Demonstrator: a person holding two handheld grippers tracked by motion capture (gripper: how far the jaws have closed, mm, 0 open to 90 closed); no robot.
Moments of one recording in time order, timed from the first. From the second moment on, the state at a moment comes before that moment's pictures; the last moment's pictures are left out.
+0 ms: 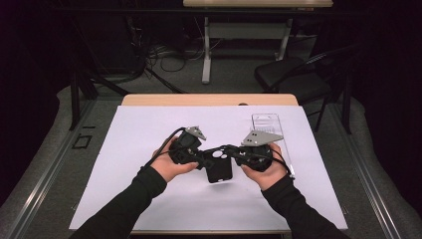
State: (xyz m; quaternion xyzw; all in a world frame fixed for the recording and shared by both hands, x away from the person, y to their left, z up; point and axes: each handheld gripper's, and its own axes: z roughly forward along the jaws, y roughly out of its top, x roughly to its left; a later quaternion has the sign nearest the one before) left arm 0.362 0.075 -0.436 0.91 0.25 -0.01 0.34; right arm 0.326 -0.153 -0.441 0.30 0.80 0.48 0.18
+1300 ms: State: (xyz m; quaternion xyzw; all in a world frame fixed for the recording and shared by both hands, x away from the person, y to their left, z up) left arm 0.358 0.132 -0.470 0.86 0.33 0.06 0.39; right arm 0.341 -0.183 -0.432 0.31 0.79 0.49 0.20
